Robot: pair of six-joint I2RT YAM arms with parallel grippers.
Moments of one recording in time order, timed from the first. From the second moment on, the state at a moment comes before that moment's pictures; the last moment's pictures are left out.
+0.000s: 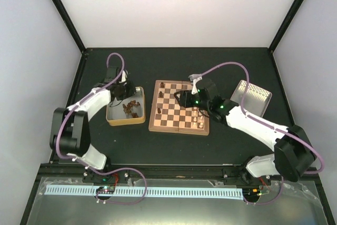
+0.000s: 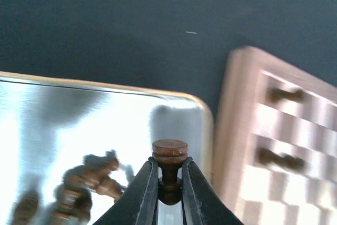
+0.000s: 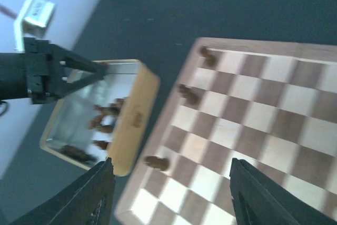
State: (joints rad) left arm -0.14 1.60 0.99 -0.35 0.17 -0.53; right arm 0.71 1.35 0.85 -0.06 -0.04 0.58
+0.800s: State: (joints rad) left arm -0.51 1.30 0.82 0.06 0.68 -0.27; right arm 0.58 1.44 1.06 -0.21 -0.61 0.63
